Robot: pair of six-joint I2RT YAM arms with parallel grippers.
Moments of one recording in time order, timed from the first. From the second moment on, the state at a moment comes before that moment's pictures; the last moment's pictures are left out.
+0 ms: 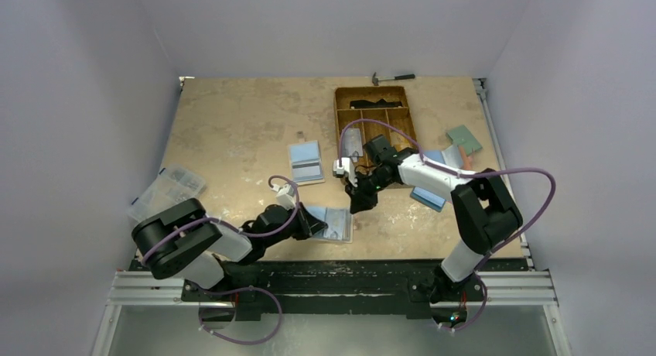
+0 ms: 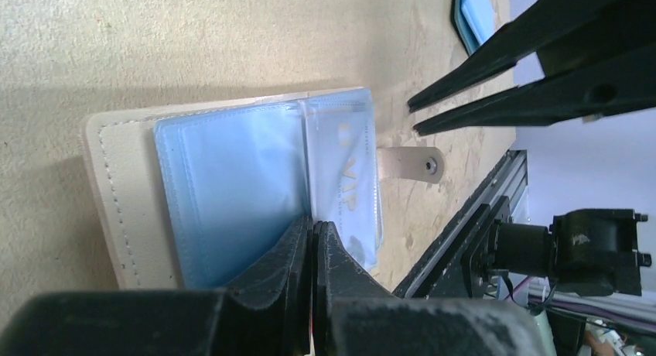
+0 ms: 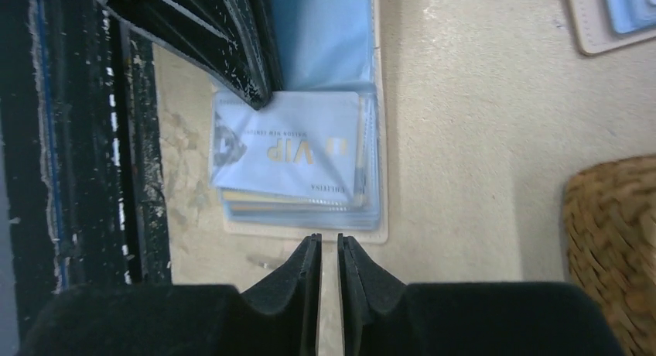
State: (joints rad) left arm -0.88 1.52 0.17 0.93 0.02 -1.02; right arm 0.57 1.68 1.01 -0.57 -0.71 -0.69
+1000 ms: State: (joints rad) left arm -0.88 1.08 0.01 0.92 0.04 -0.63; right arm 0.53 1.61 1.01 -0.72 -1.02 -0.82
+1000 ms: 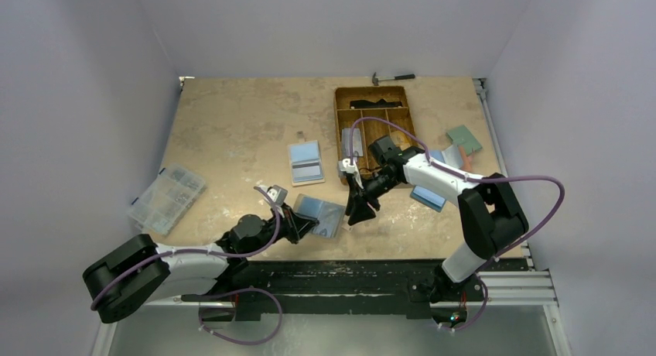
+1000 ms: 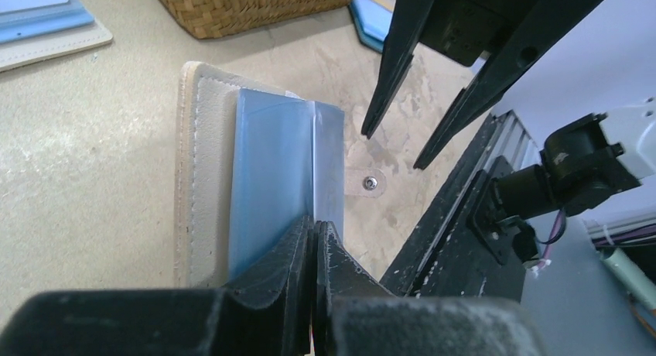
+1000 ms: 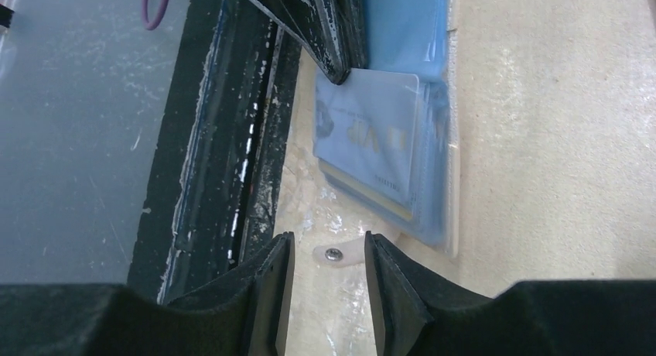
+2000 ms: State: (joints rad) left arm -0.88 1.14 0.30 0.35 -0.13 -0.79; right arm 0.53 1.67 1.01 -0.56 -0.96 -0.52
